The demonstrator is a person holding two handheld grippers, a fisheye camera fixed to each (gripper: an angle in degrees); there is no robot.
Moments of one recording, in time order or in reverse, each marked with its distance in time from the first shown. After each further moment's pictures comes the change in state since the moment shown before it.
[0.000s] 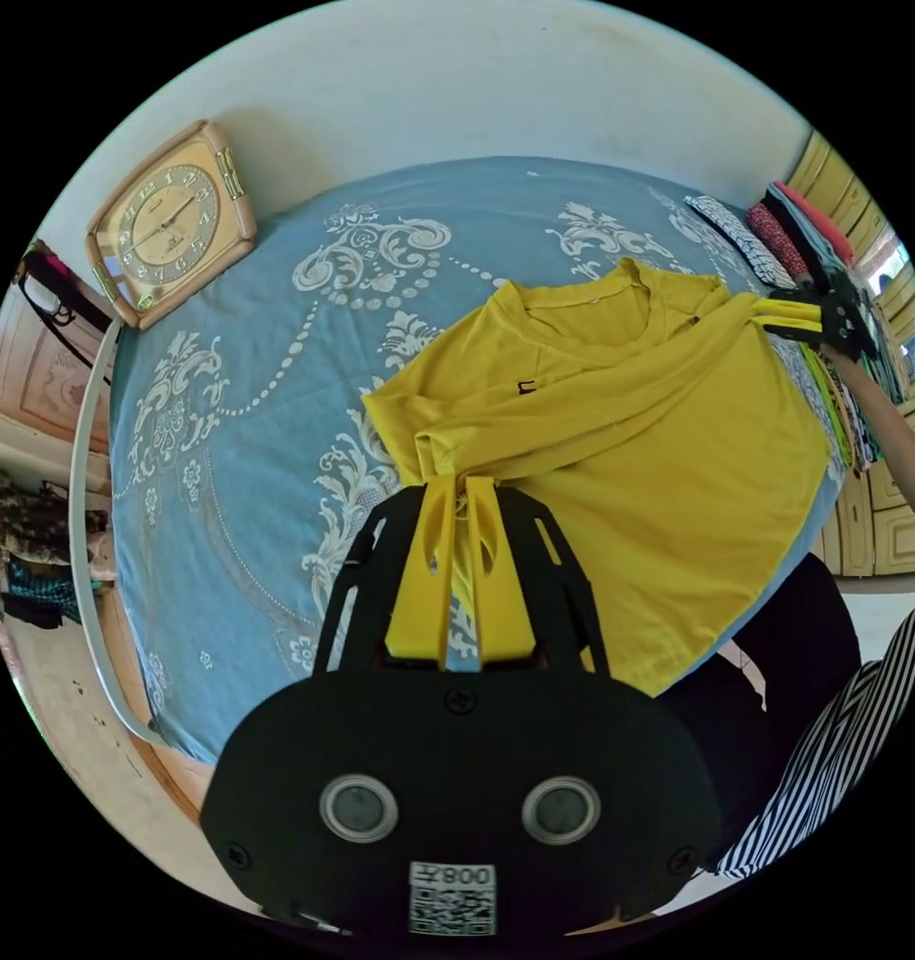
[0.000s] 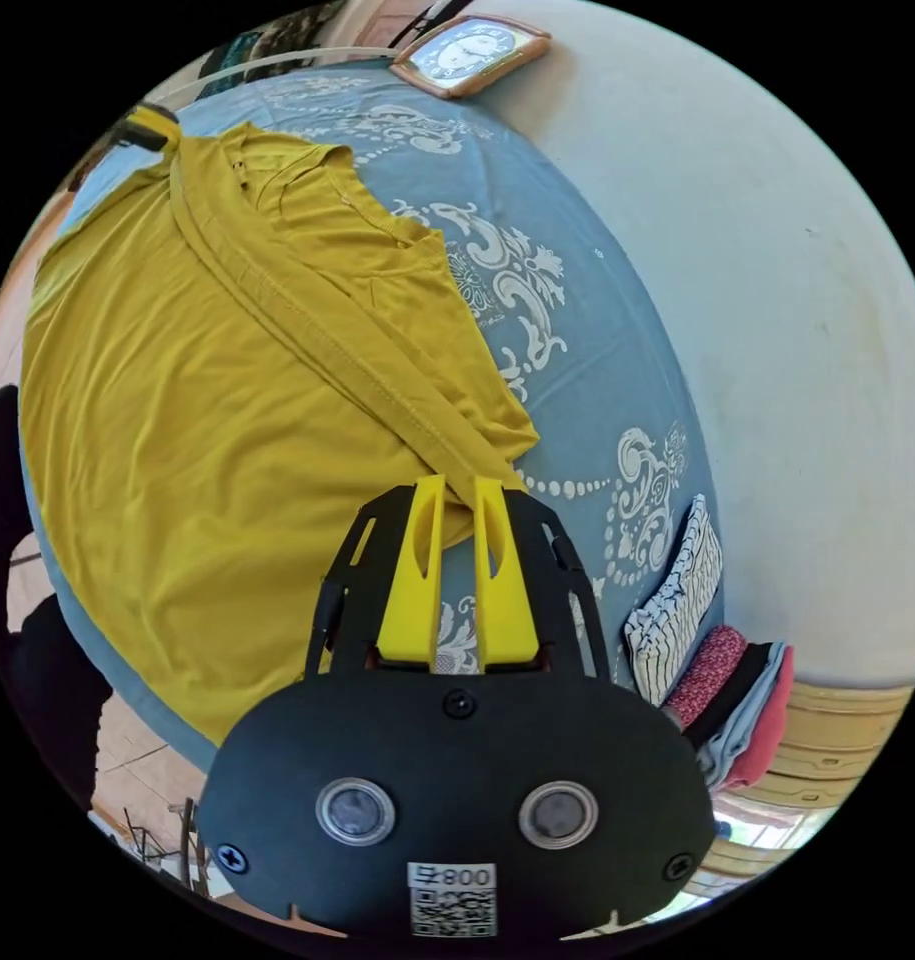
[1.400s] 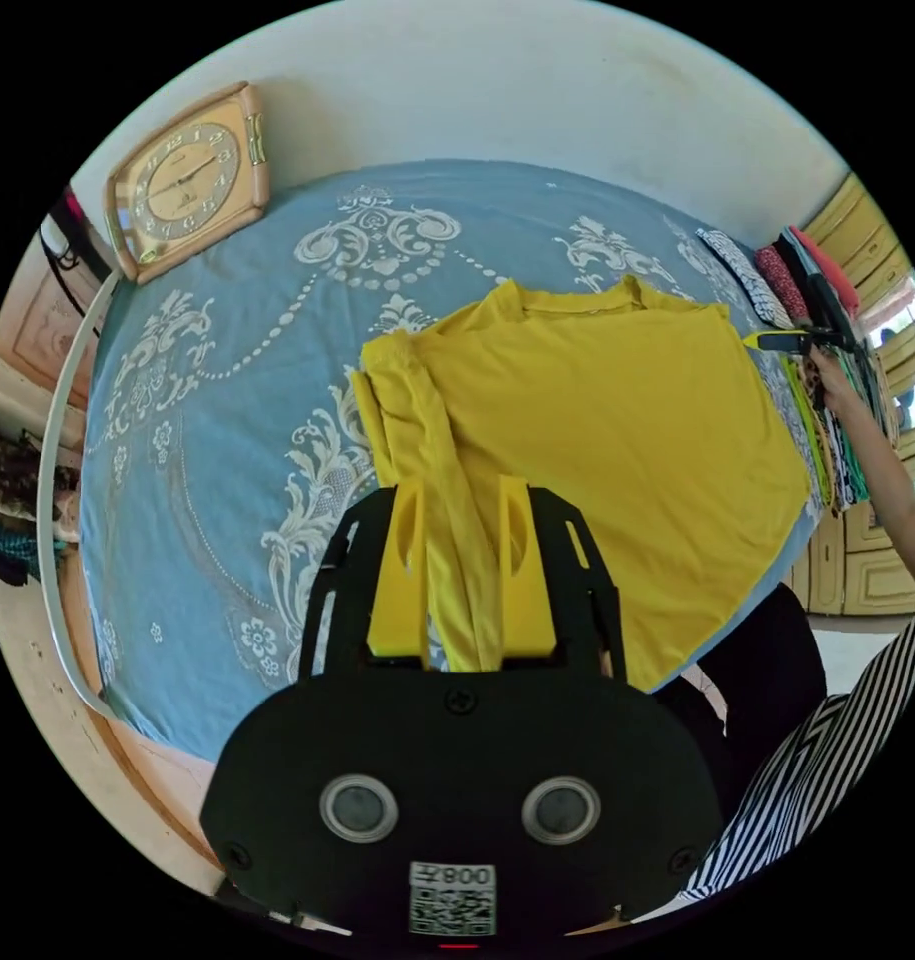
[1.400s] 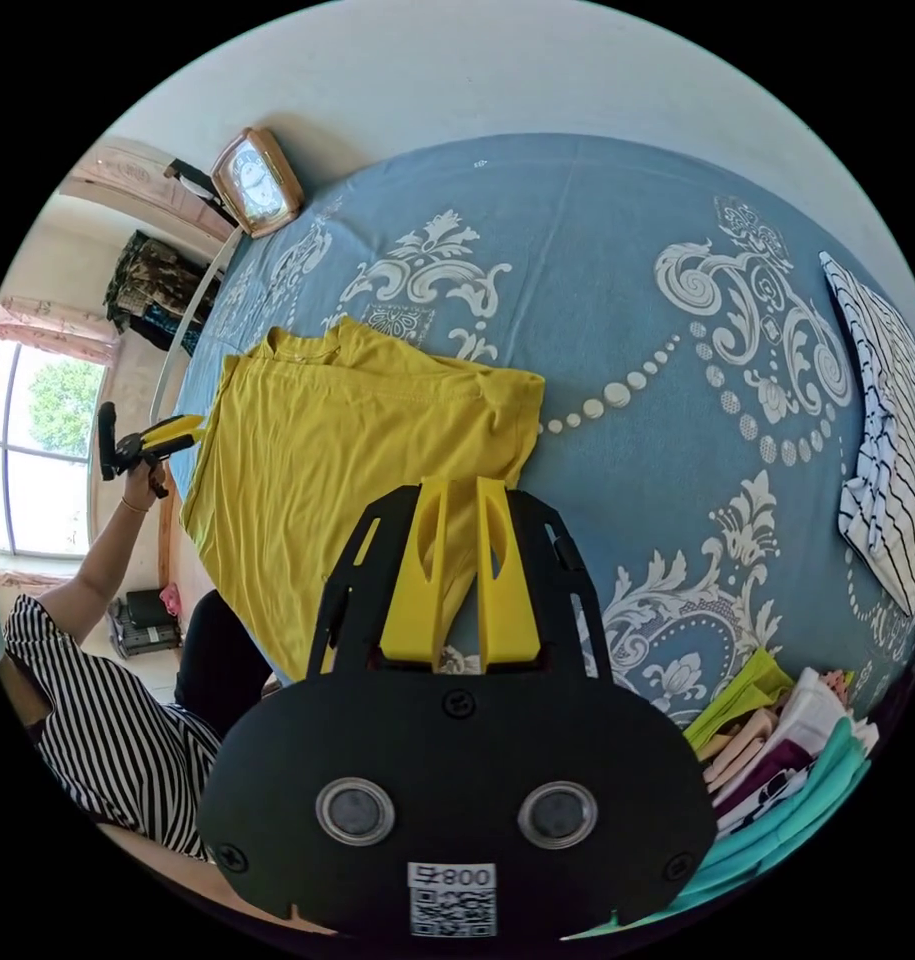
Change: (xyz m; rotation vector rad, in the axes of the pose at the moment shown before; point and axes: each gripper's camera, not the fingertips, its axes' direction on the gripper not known) left arm -0.069 0.050 -0.052 -0.004 0.071 -0.101; right arm 0.155 0.096 0.038 0.017 -0.754 0.559
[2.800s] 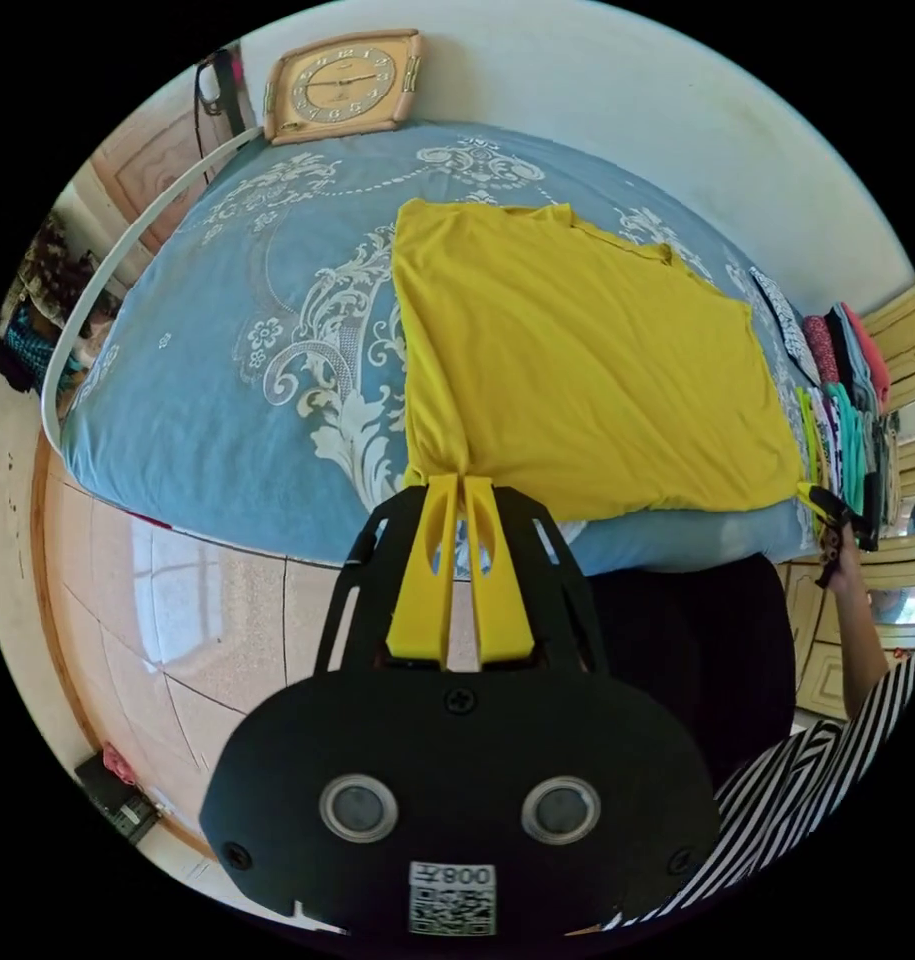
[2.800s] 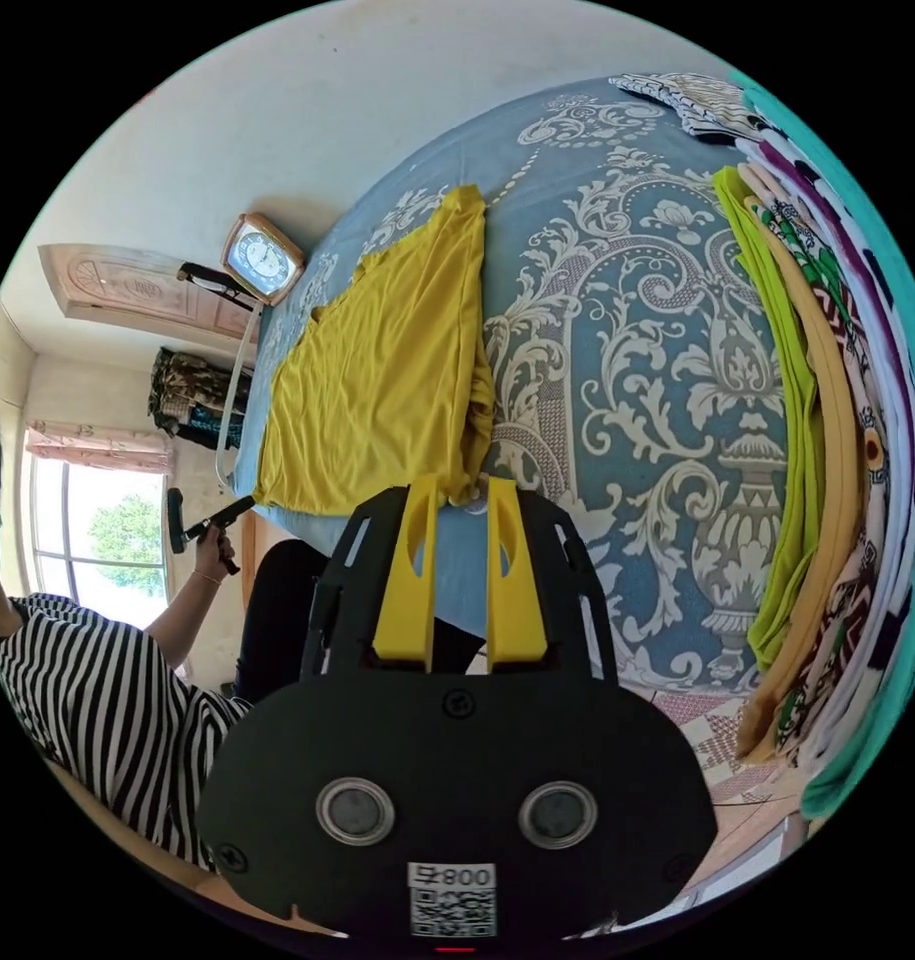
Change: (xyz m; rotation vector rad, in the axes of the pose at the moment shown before) left arm -0.058 0.283 -0.105 -0.010 0.010 -0.339; right arm 0.097 0.355 -0.069 0.178 -0.232 0.309
